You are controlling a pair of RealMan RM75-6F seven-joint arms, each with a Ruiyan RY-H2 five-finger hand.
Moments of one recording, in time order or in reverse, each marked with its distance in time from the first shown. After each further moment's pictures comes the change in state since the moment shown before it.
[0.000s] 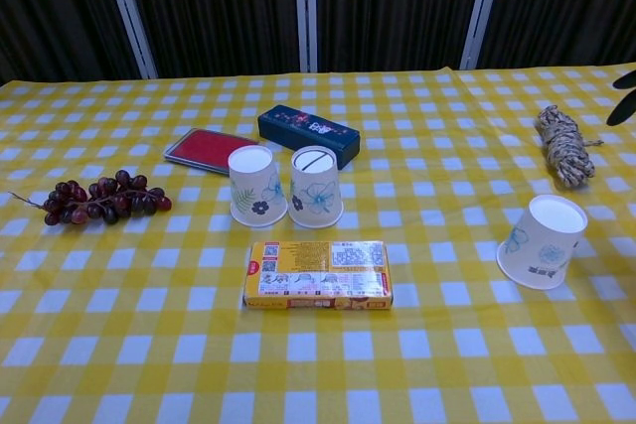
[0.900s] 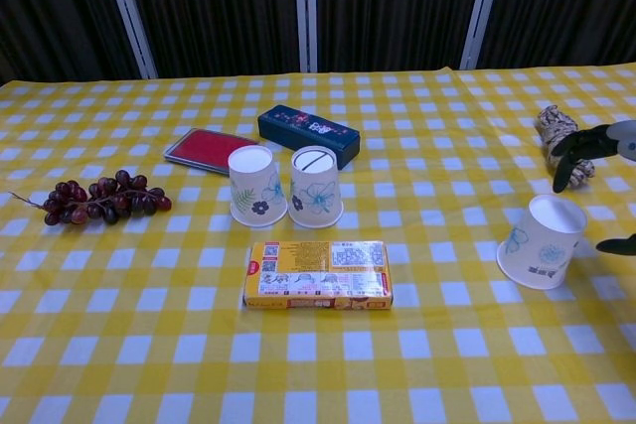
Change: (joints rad) left arm 0.042 0.031 -0.040 -0.005 0.065 -0.054 -0.039; right arm 0.141 -0.130 -0.010 -0.005 0.310 -0.068 -0.228
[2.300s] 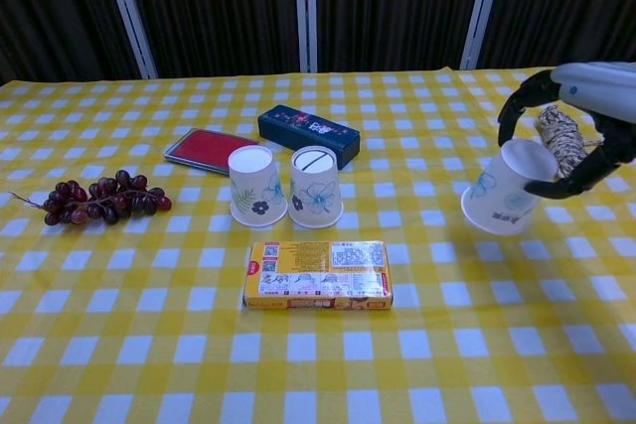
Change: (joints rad) left arm 0.028 0.011 -0.047 0.019 0.024 -0.021 -0.064; right arm 0.077 -0.068 0.047 -0.007 -0.073 0.071 0.029
